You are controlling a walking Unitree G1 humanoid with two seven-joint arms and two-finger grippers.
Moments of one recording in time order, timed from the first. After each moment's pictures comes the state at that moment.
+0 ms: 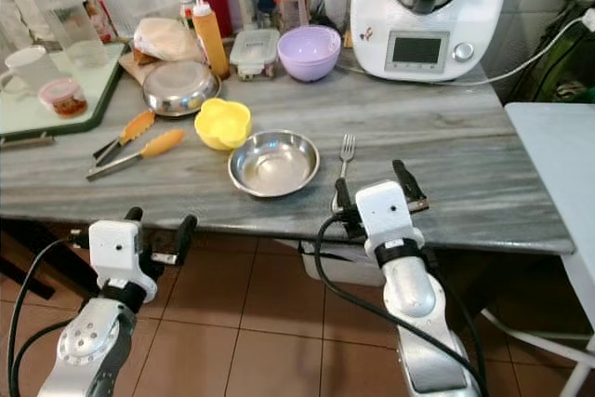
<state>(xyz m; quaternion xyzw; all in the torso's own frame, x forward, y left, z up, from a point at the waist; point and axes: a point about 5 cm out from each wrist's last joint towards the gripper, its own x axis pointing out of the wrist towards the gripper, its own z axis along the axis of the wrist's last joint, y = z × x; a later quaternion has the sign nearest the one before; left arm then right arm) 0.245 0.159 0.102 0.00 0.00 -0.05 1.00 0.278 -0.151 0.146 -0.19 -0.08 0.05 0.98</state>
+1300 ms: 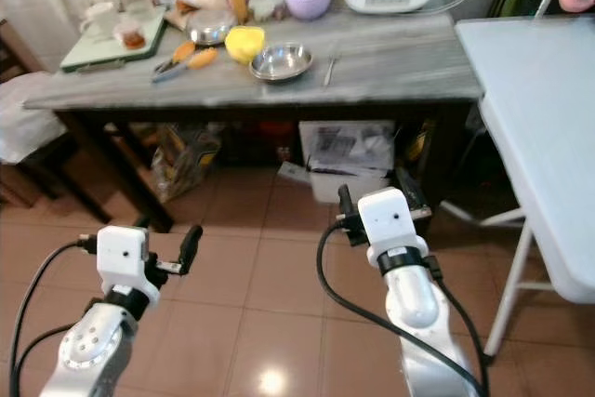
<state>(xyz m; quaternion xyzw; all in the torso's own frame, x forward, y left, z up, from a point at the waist) 0.241 0.152 0.095 0.00 0.02 -0.09 1.00 0.264 -0.159 0.141 -0.19 -0.06 0.03 0.98</state>
